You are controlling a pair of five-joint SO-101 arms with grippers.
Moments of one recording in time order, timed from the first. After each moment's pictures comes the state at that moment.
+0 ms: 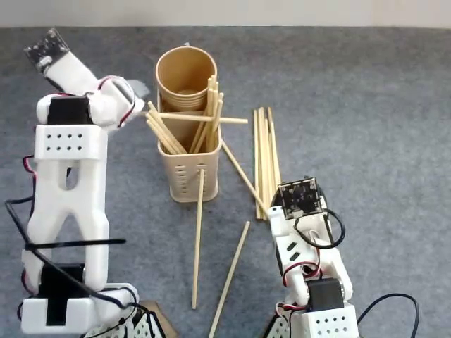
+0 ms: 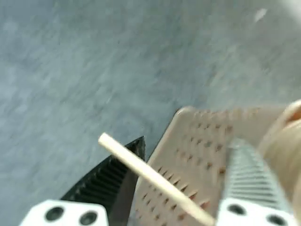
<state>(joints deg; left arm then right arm) -7.9 -10.5 1.4 70.8 44.2 -12.1 -103.0 95.4 40.2 17.3</state>
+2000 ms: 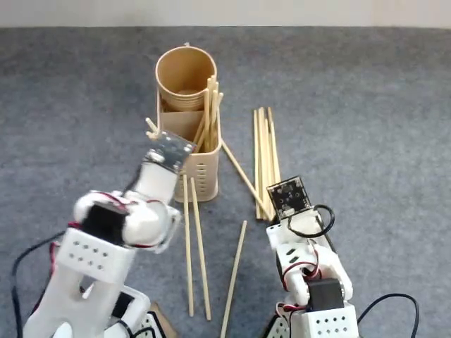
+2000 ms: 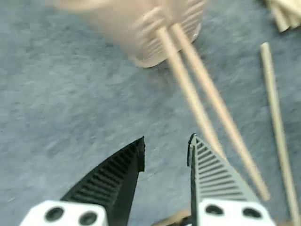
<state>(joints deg) 16.7 -53.1 47.3 83.8 2.8 -12.0 -103.0 95.4 53.8 17.6</state>
